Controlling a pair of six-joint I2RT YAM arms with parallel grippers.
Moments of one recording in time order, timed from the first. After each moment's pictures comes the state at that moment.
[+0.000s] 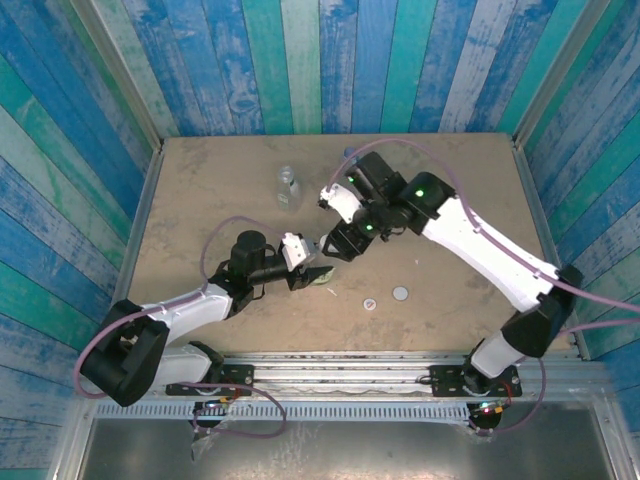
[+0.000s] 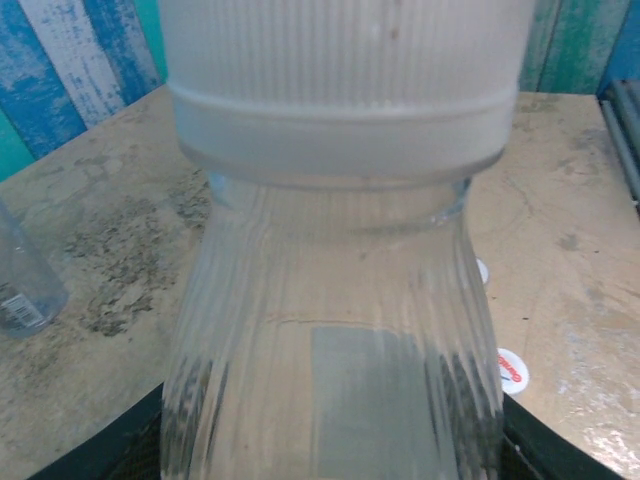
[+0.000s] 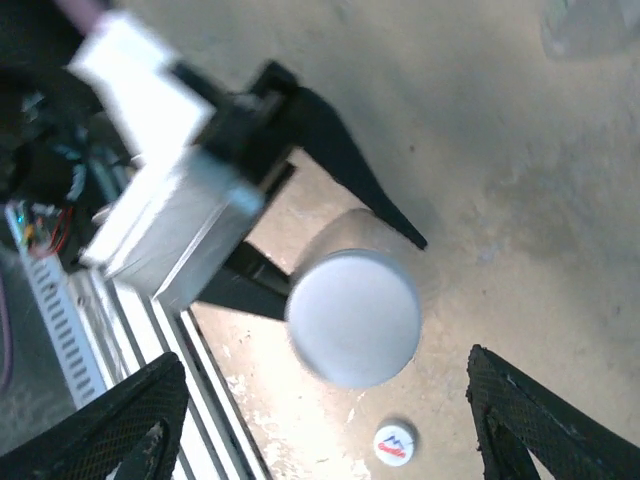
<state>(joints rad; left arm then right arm) -0.55 1.24 0.40 0.55 0.64 0.30 0.82 1.55 1.66 -1.09 -0.31 -0.14</state>
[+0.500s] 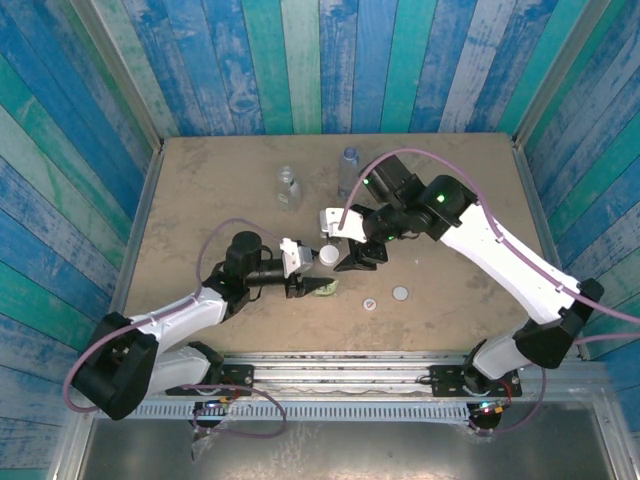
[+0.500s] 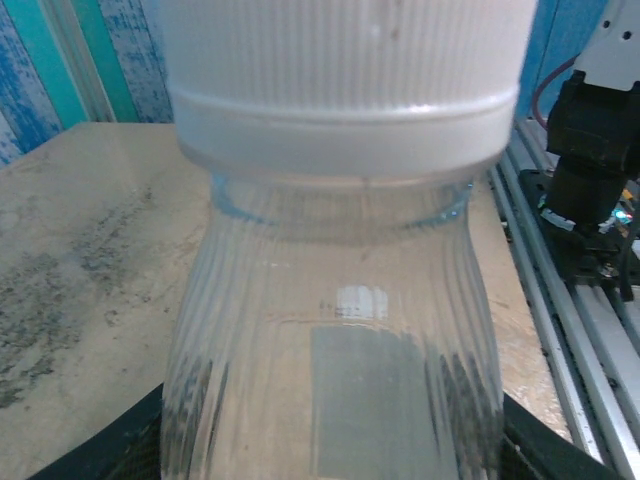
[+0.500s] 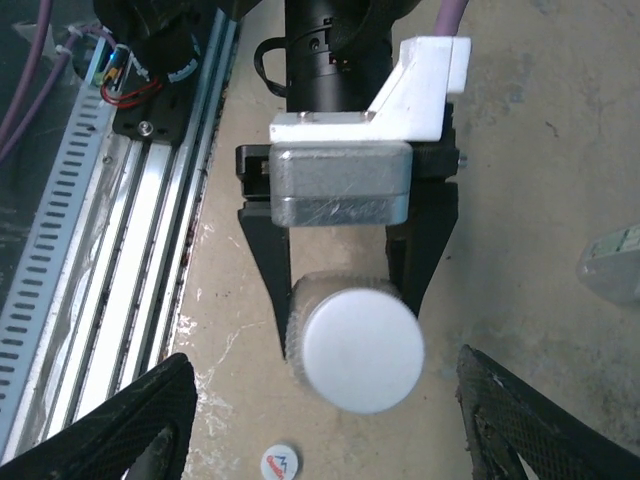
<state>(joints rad) -0.55 1.16 0.40 0.49 0.83 0.28 0.82 1.52 1.69 -1.16 -0.48 -0.78</state>
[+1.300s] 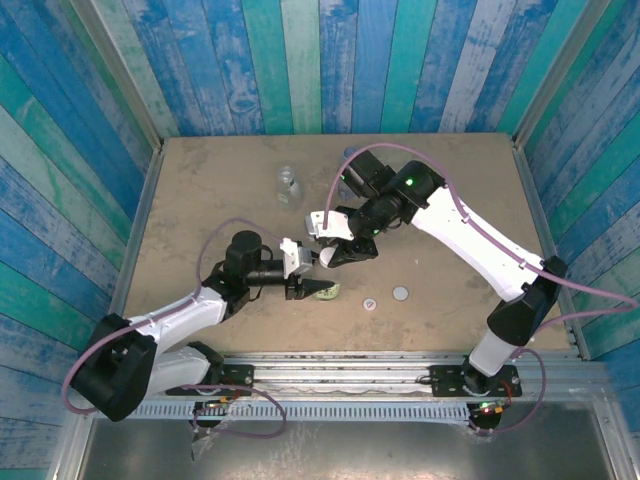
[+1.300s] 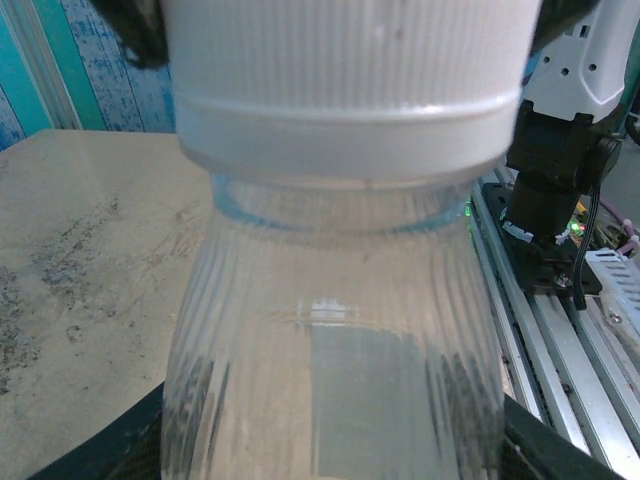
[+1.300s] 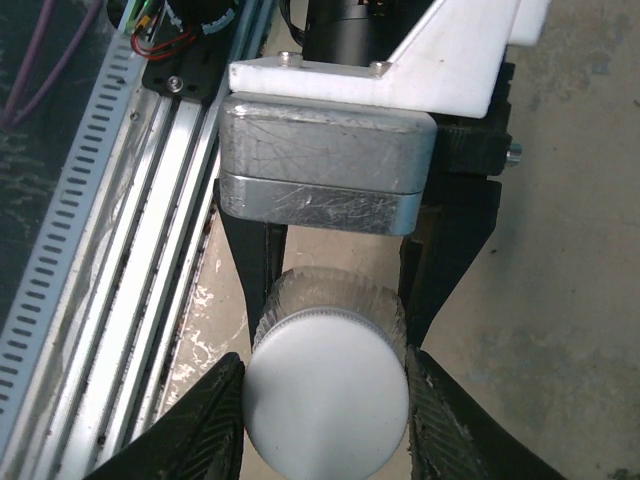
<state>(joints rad) -0.55 1.15 0.40 0.48 0.88 0.25 0.82 1.68 1.82 -1.31 -0.51 -0.88</state>
